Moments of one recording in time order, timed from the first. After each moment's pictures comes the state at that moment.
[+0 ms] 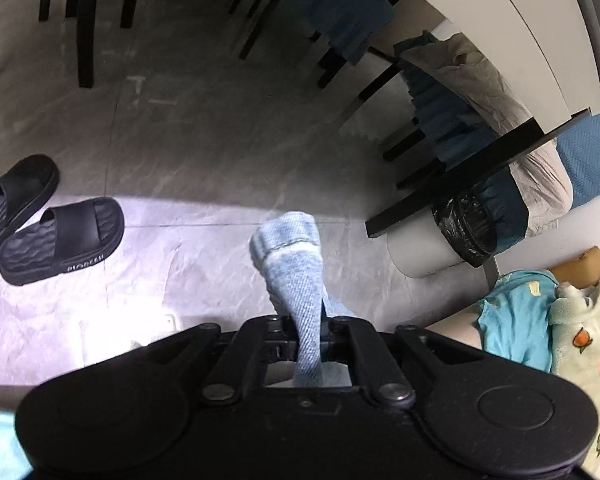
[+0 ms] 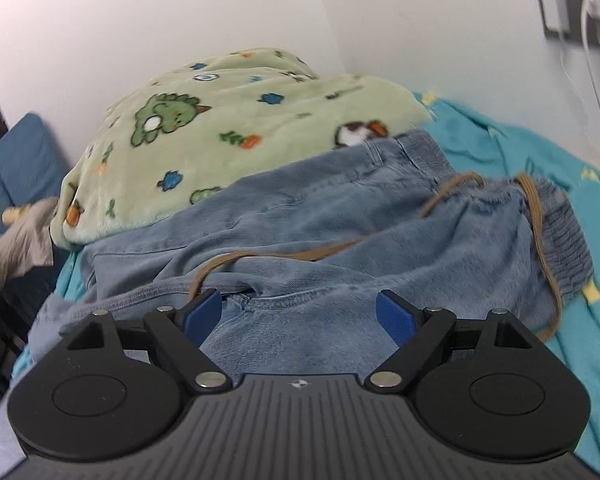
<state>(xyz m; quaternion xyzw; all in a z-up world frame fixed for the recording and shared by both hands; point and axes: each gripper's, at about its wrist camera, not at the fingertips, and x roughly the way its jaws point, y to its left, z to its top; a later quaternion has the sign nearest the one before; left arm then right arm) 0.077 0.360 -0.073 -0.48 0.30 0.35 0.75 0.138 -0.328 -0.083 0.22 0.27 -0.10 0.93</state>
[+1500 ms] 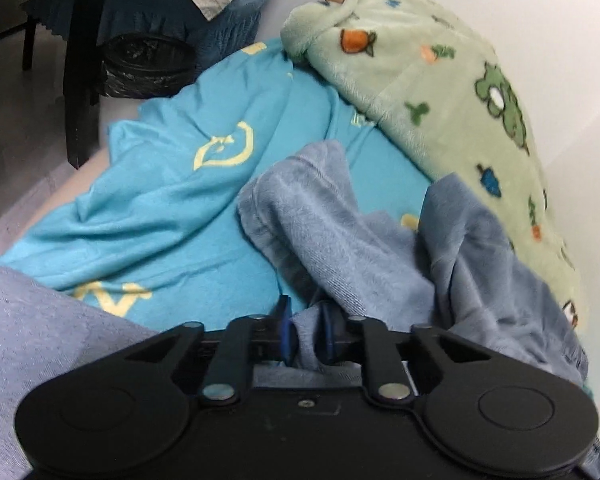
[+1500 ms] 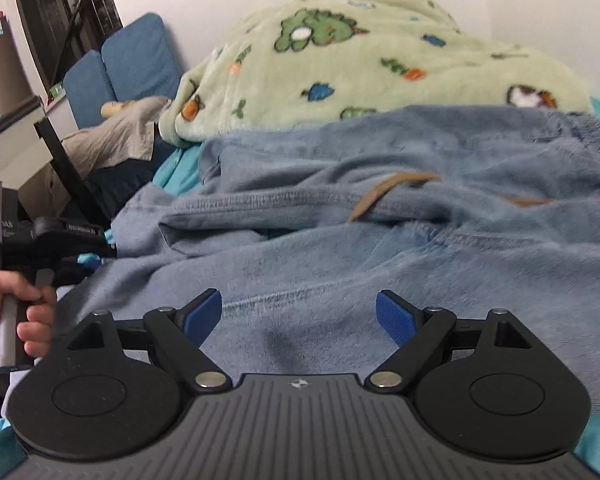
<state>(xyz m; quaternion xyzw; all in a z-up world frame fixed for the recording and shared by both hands) 0.306 0.120 -0.115 -0.24 0.39 -0.03 0.89 0.175 -0.231 -0.111 0.14 0.33 0.09 0.93</state>
